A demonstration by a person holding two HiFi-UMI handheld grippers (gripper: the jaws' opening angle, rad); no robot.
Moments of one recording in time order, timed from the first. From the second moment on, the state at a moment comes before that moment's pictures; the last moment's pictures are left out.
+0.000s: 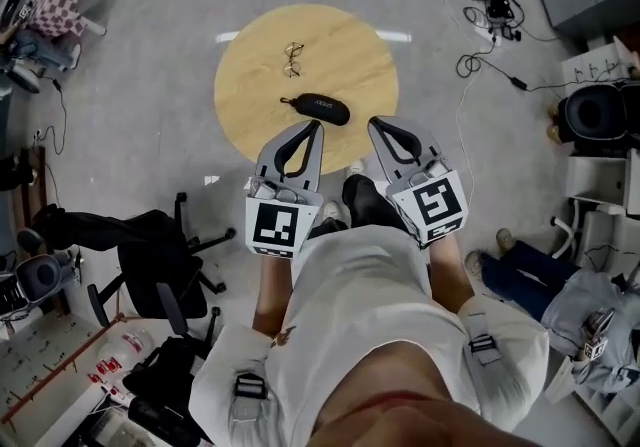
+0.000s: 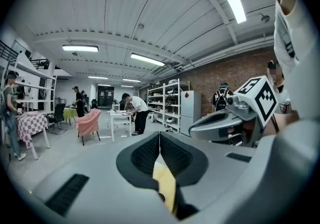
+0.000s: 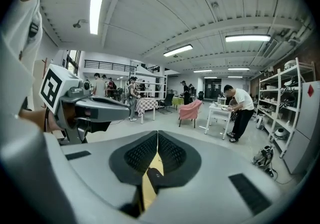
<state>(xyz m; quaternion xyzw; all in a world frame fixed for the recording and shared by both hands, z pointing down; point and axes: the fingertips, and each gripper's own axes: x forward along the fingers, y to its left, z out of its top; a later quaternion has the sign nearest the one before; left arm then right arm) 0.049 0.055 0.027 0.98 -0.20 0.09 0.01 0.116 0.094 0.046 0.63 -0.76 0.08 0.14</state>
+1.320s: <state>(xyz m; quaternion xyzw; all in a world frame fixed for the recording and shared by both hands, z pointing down) 0.123 -0.055 0.238 0.93 -0.31 0.19 0.10 0.183 -0.015 0.257 0.52 -0.81 0.18 0.20</state>
